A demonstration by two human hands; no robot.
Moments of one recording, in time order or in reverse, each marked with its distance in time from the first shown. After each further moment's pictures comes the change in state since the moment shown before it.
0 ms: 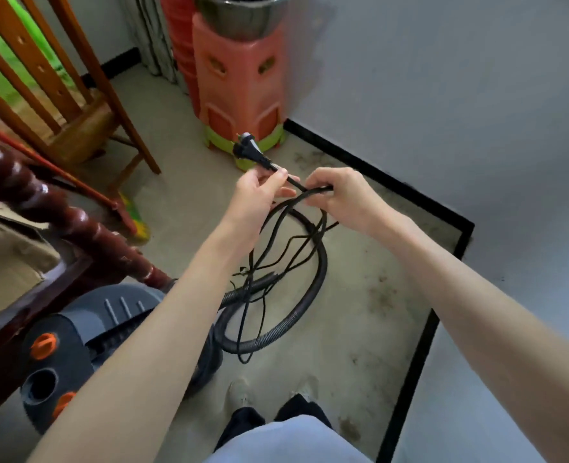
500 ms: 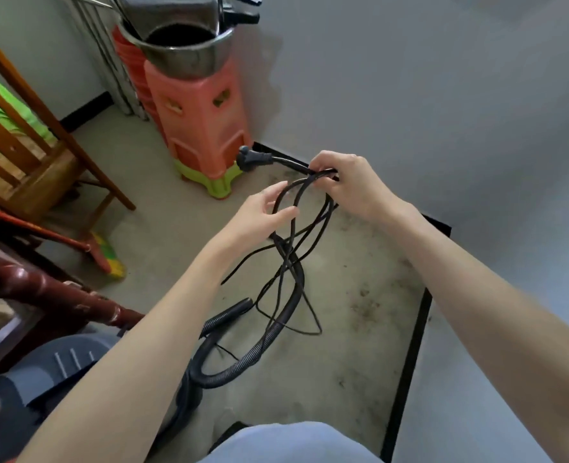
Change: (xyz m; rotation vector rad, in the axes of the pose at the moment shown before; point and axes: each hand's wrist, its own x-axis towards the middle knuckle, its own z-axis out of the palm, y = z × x) left_hand 0.046 0.003 0.125 0.624 -0.326 0.073; right_hand -0.002 0.086 -0.135 -0.099 0.169 -0.016
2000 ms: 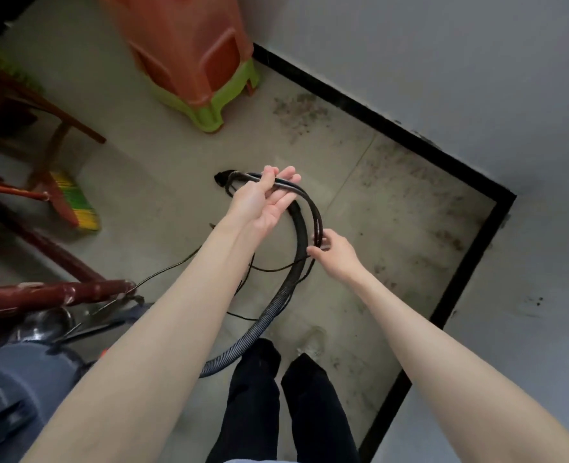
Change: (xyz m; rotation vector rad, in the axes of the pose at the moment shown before) left_hand 0.264 -0.121 0.073 -1.238 0.424 -0.626; right_hand 0.080 0.259 0.203 0.368 -0.409 0.783
